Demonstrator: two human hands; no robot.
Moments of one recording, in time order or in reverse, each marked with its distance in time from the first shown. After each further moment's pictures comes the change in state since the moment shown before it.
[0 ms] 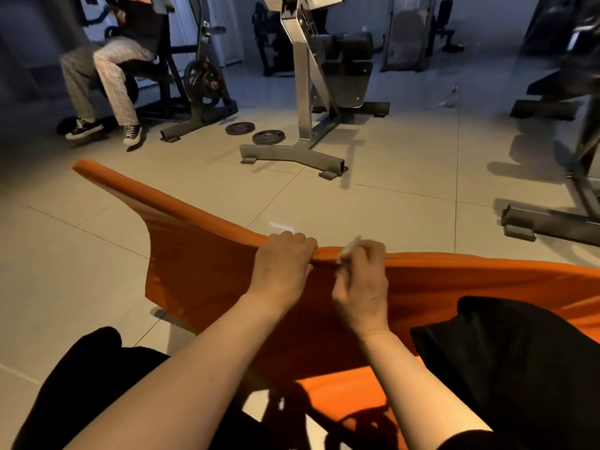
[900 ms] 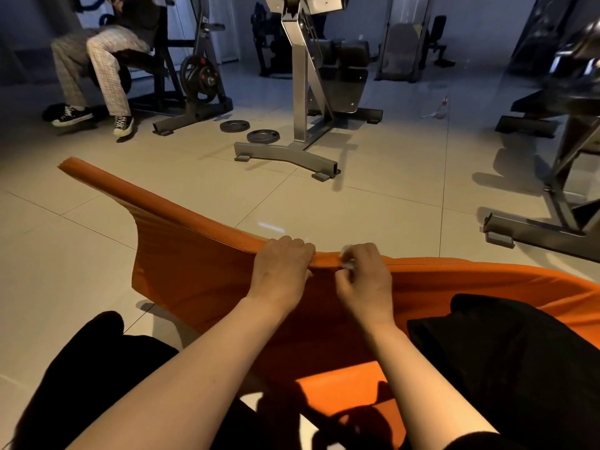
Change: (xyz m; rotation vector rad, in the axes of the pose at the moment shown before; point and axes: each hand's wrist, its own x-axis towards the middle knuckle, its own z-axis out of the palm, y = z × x) left_hand -0.018 0.011 0.001 -0.043 -0.015 -0.021; right_hand 0.000 0.005 -0.023 -0.099 -0.161 0.035
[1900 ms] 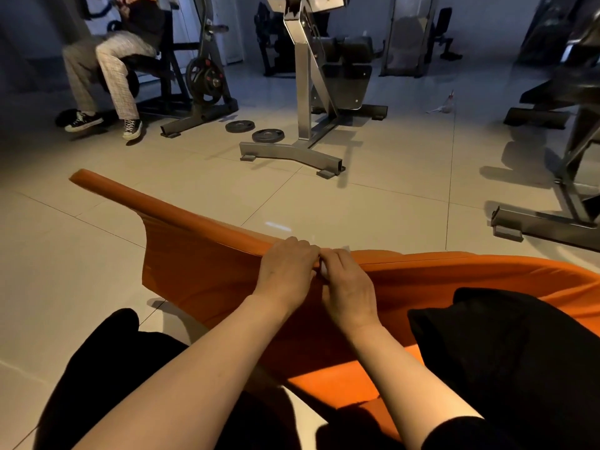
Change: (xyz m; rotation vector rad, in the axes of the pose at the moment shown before) left_hand -0.008 0.011 0.002 -0.019 -0.058 -0.007; right_hand -0.021 -0.018 0.012 -0.155 -0.102 -0.176
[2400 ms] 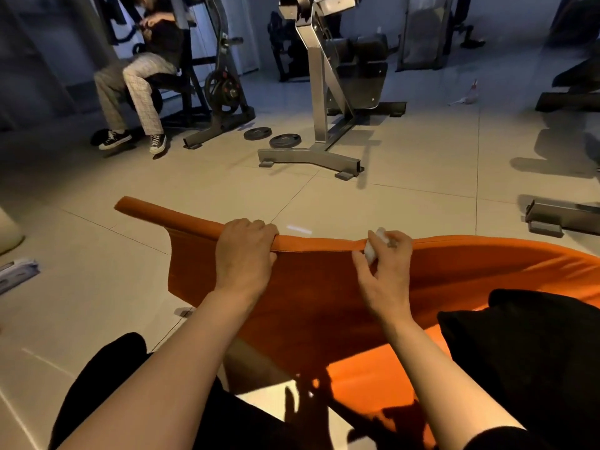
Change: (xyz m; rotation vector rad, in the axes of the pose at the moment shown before) left_hand -0.011 -0.074 -0.032 0.206 0.254 -0.113; right_hand 0.019 0.014 -0.008 0.359 0.107 0.393
